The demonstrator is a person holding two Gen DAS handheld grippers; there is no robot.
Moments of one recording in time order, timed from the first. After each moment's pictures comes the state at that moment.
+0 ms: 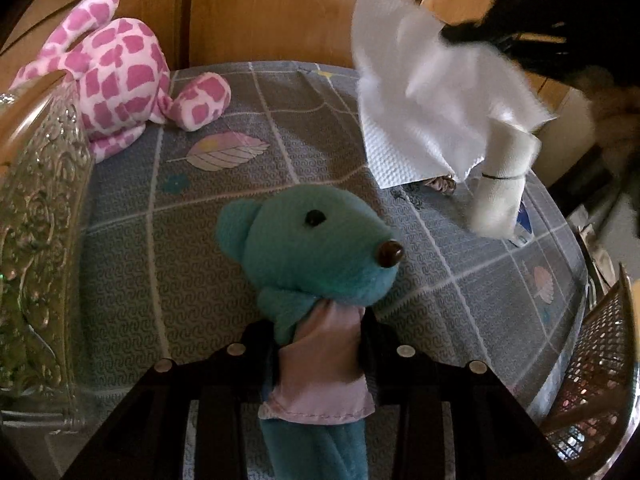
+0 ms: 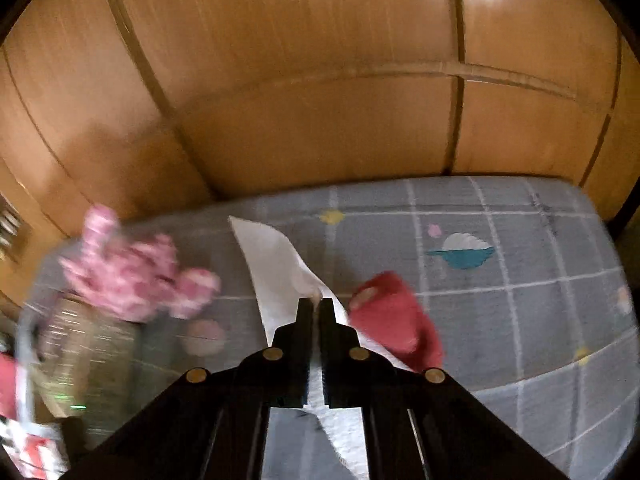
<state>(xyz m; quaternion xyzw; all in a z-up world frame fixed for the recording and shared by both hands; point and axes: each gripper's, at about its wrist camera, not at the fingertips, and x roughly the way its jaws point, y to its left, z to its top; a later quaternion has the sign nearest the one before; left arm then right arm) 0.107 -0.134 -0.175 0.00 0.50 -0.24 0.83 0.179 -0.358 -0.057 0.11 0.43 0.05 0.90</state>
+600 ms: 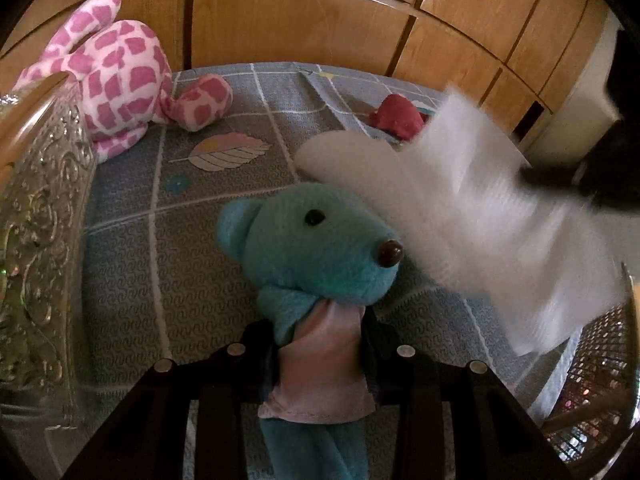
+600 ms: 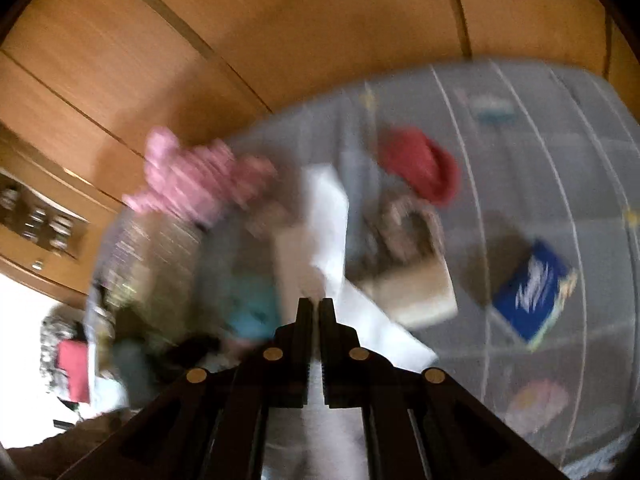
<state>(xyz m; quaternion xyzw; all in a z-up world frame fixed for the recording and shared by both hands) 0.102 -0.135 -0.176 0.00 0.50 -0.23 0.84 0.104 -0.342 -0.109 0.18 0.53 0.11 0.82</state>
